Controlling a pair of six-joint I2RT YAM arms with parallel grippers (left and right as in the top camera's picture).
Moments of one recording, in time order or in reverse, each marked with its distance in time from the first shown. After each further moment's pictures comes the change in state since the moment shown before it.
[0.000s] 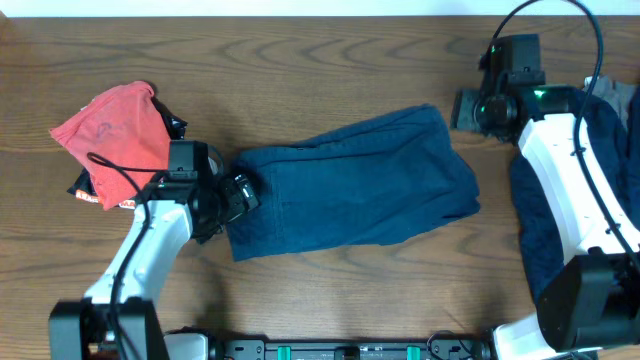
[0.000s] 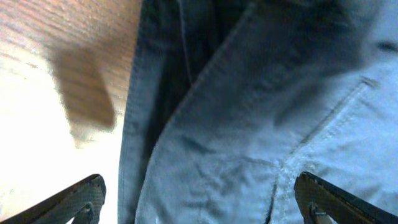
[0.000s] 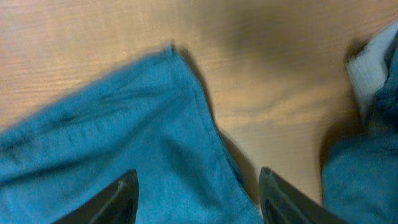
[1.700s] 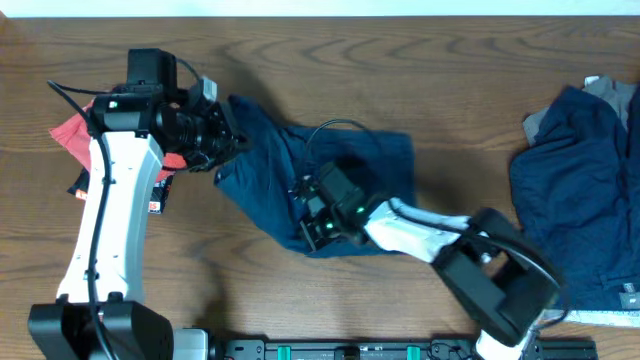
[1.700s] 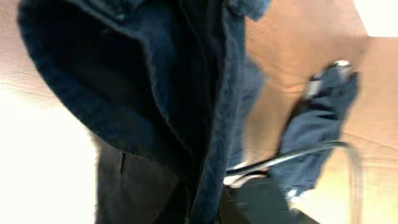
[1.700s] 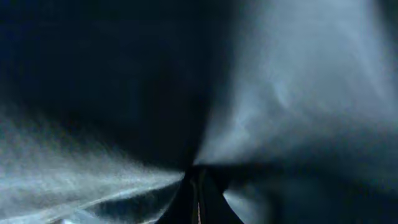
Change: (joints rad) left arm 0.027 0.110 0.691 -0.484 0.370 0.066; right arm 0.734 0.222 -0.476 0.803 -0.435 0.146
